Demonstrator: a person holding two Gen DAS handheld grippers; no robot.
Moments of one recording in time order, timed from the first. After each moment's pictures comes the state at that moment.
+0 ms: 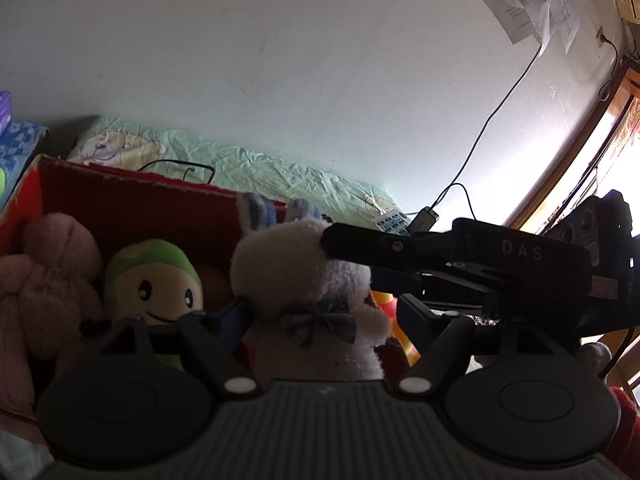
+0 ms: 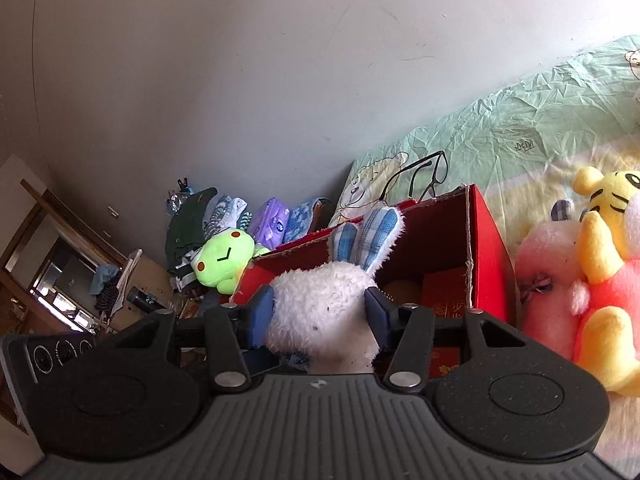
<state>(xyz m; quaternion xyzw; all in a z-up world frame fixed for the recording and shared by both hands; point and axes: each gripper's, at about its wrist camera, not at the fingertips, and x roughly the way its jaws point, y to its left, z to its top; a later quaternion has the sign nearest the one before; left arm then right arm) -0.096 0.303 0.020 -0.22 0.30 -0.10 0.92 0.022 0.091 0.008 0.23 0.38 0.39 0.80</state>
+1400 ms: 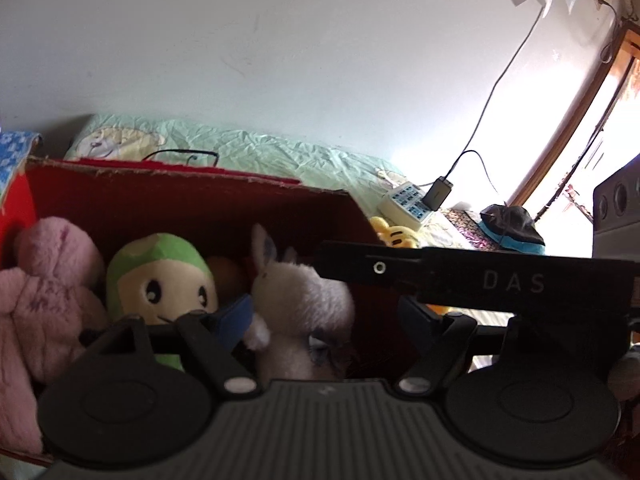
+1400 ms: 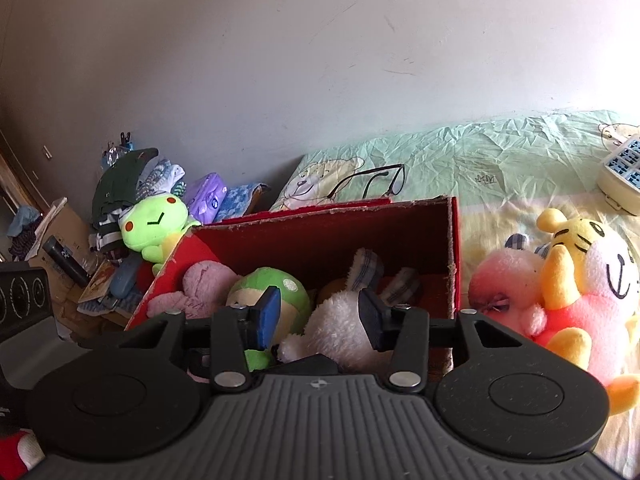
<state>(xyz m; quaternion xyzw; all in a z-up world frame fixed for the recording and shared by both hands) -0.082 0.301 0.010 -0.18 0.32 -0.12 0.92 -0.002 0.128 0.015 0.09 0.36 0.32 0.87</state>
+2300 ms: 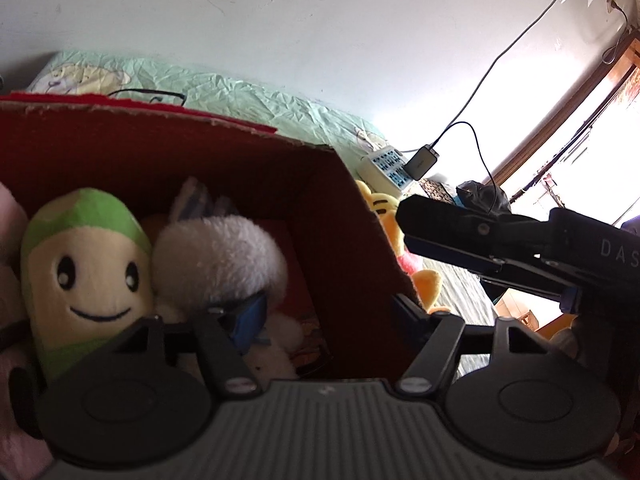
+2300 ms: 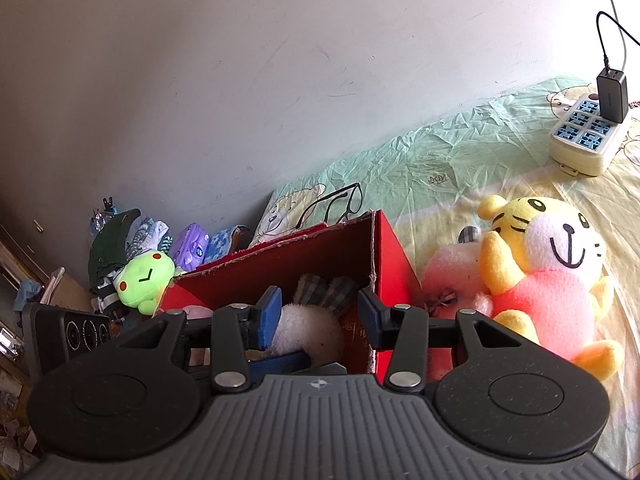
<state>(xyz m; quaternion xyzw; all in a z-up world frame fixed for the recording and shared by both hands) -0.041 0.298 -0.030 -0.23 0.38 -0.16 0.88 0.002 0.081 0.011 0.18 0.36 0.28 0.87</state>
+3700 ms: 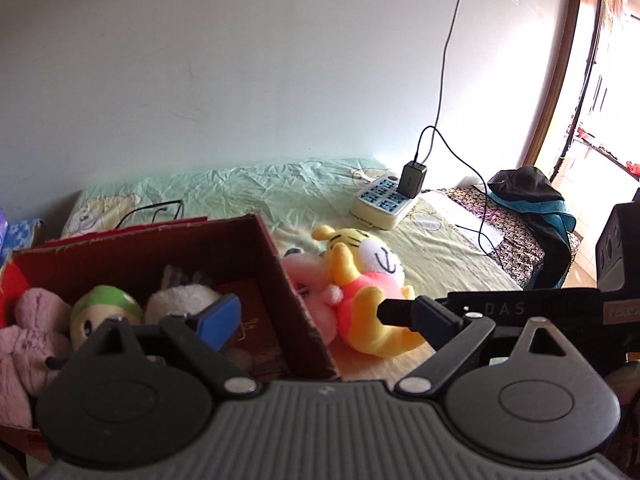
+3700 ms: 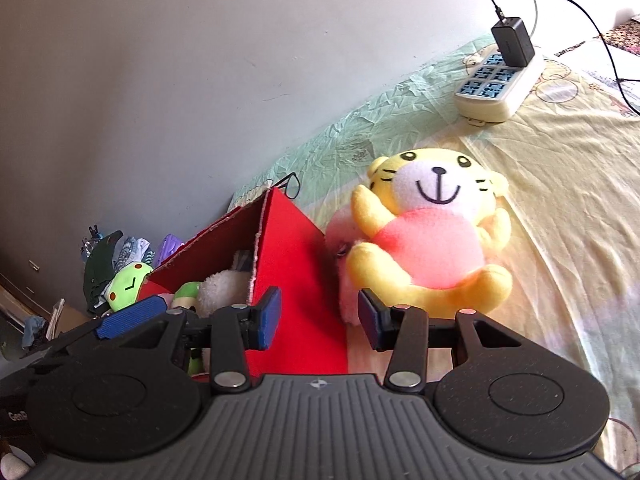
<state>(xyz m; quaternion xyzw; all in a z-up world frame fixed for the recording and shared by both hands) -0.096 0.188 0.044 -0.05 0.31 -0.09 0.95 -0.029 -0.021 -0.018 0.25 0.38 0.23 0.86</state>
